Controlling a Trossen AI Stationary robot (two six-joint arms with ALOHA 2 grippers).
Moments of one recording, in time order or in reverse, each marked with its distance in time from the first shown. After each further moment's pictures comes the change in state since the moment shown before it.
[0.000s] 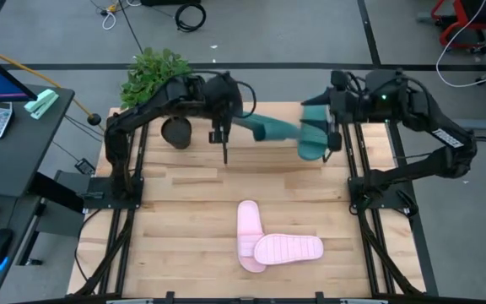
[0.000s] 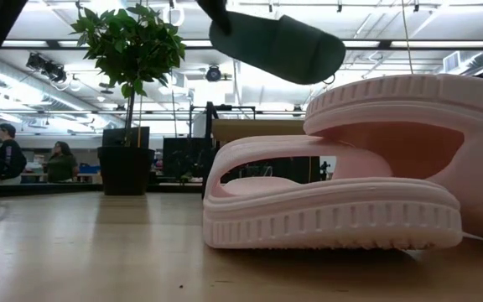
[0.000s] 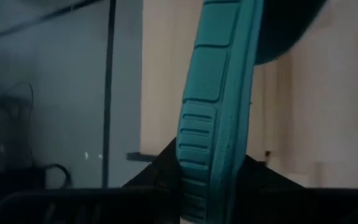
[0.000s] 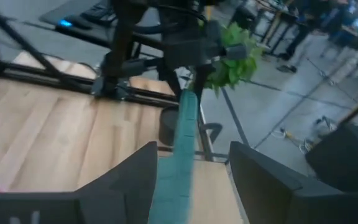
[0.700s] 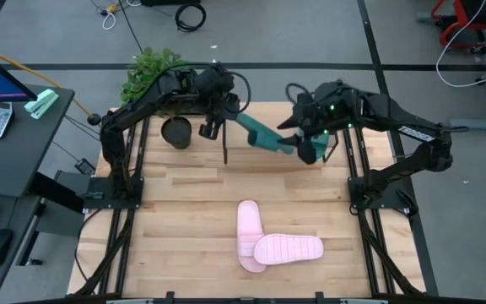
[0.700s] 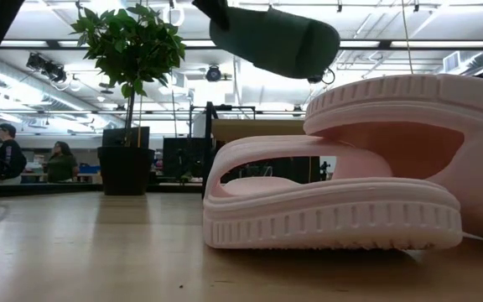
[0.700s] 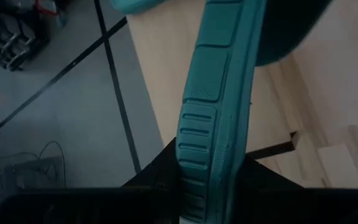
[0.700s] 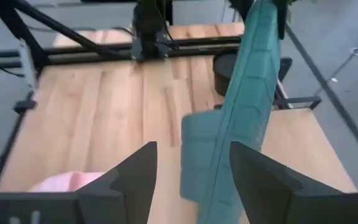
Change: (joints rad) left arm 0.043 -0.029 0.001 0.022 0.081 0.345; right arm 0.059 0.184 0.009 -0.089 -0.064 0.298
